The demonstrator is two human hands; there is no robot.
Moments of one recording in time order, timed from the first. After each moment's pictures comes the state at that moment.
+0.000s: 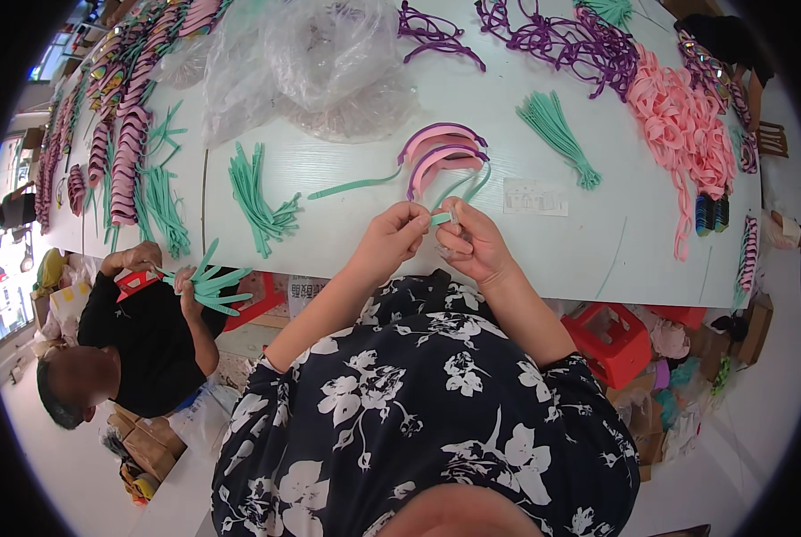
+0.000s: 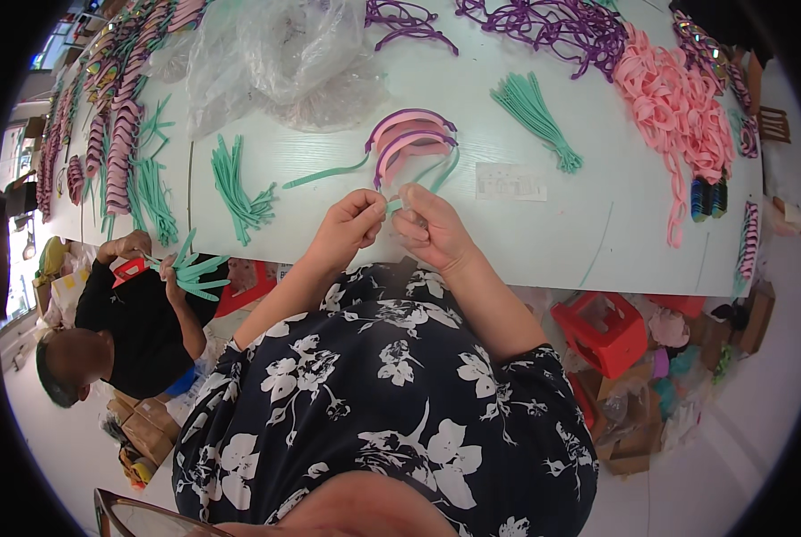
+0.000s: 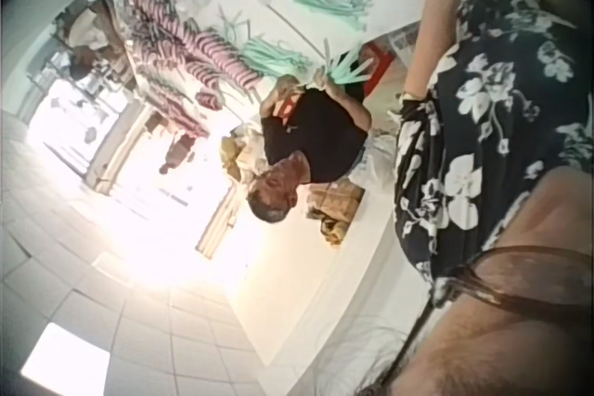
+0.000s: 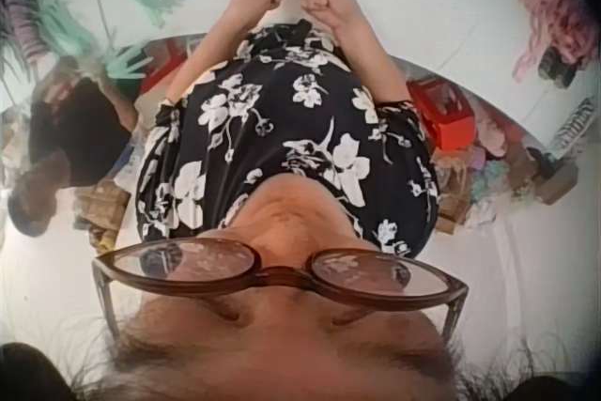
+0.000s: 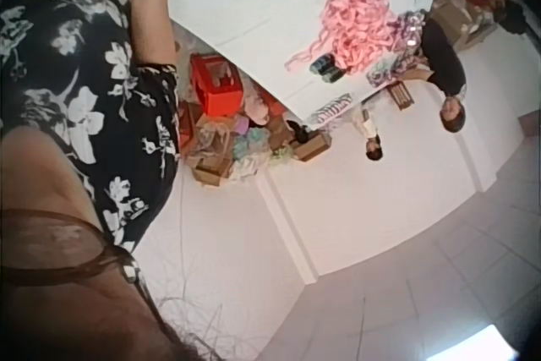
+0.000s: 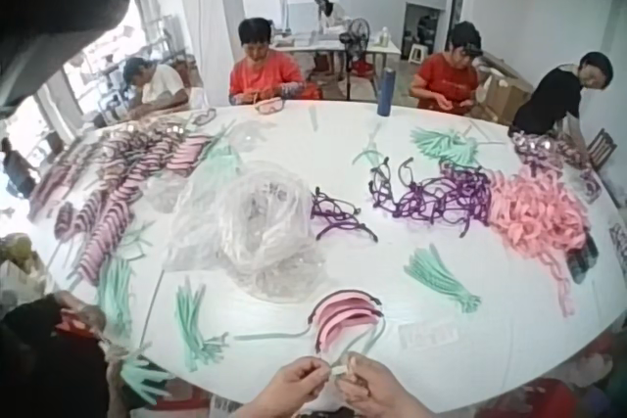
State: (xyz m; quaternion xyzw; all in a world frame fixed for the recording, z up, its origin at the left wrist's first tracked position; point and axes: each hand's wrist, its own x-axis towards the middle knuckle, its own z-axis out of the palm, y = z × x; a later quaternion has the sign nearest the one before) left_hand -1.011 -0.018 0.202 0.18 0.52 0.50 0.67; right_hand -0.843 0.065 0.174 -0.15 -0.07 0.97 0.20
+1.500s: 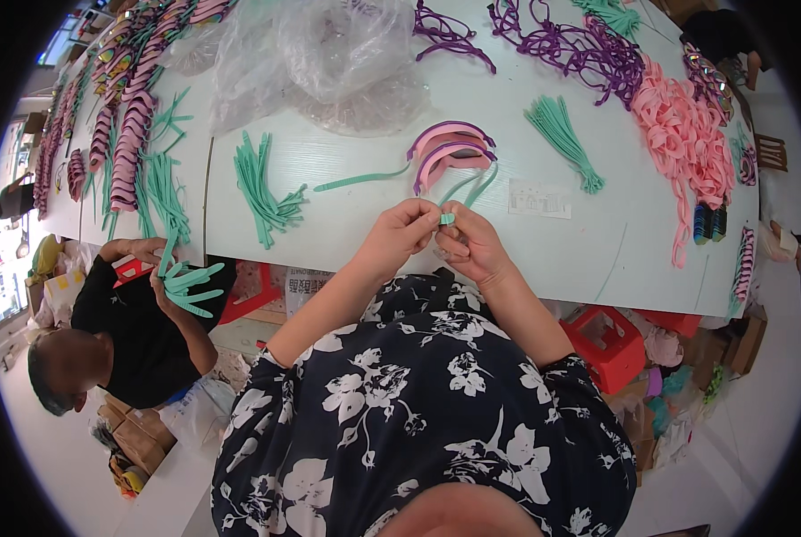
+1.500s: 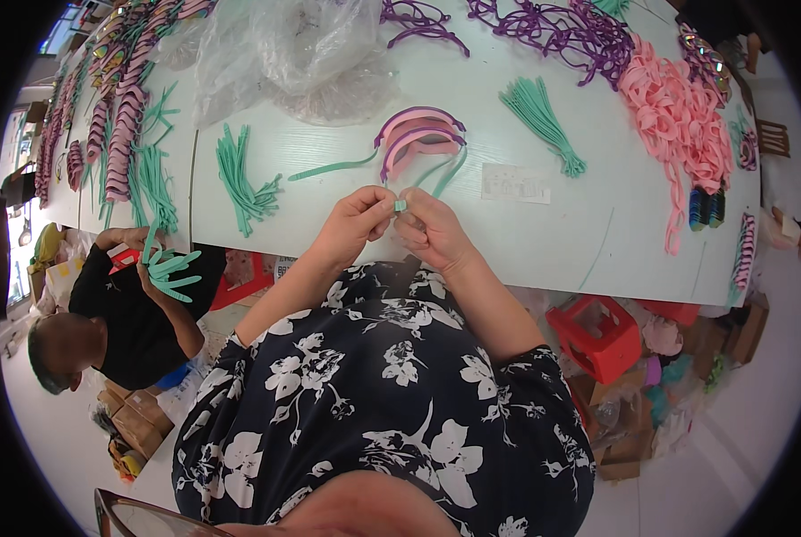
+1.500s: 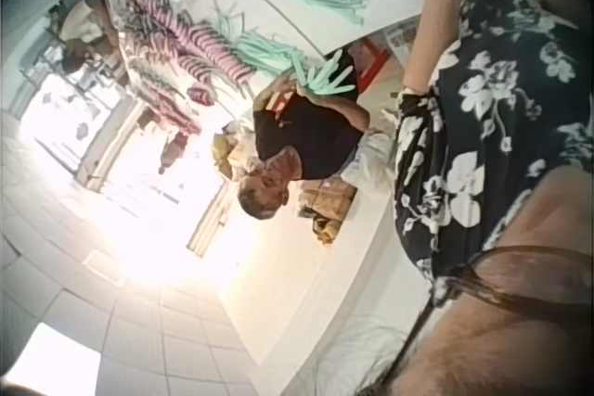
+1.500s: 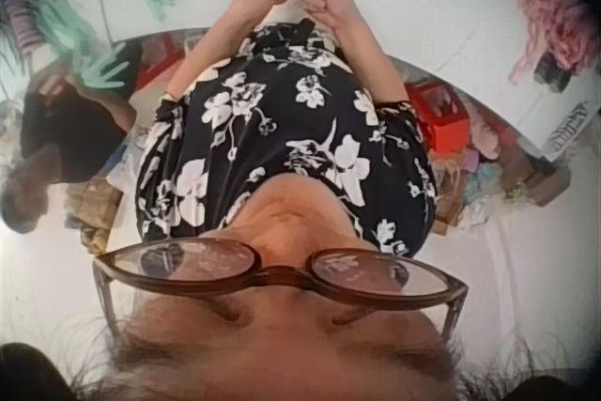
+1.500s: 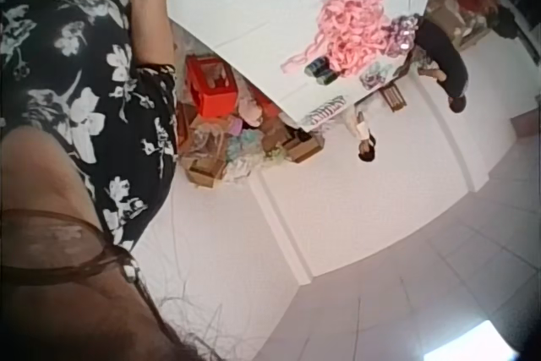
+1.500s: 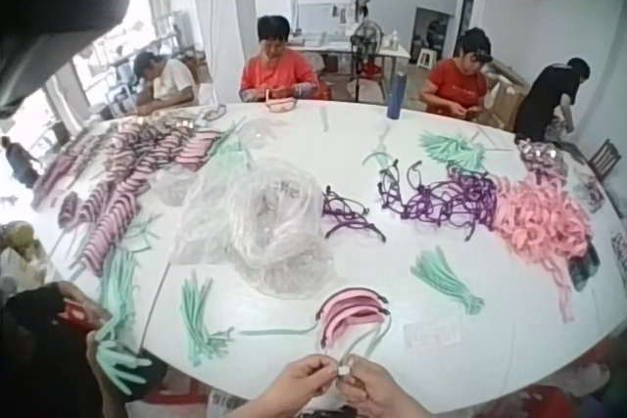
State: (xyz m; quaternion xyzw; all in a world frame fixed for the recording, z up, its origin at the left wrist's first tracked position) left_hand -1.010 -0.020 0.210 0.18 0.49 0.52 0.67; right_hand -0.848 0.054 0.172 -0.22 -0.11 0.95 0.18
